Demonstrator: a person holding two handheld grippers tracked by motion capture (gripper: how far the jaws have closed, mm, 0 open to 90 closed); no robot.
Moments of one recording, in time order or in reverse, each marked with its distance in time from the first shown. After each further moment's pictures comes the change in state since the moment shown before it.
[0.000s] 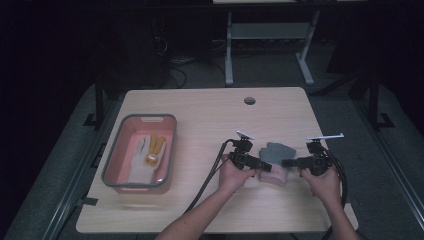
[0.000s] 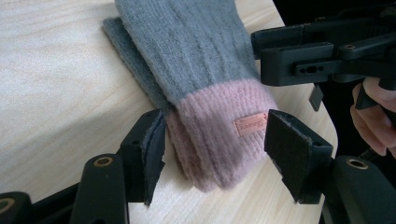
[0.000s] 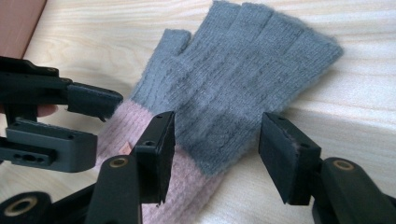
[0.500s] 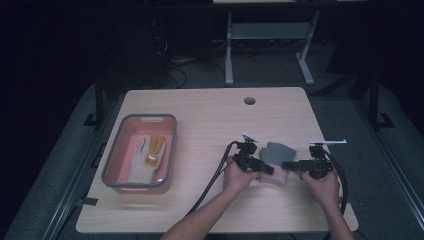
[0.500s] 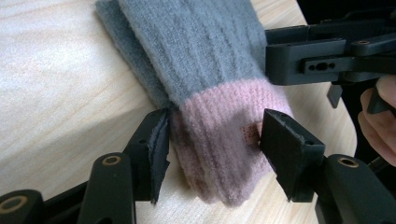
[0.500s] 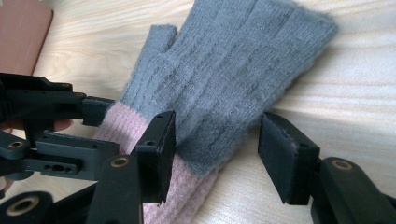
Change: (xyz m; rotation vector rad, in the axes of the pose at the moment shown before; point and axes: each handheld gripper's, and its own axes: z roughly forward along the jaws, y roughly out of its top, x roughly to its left) left arm -0.003 -0.002 0.015 0.034 0.039 0.004; right arm -0.014 -0.012 0.007 -0.031 0.054 0.077
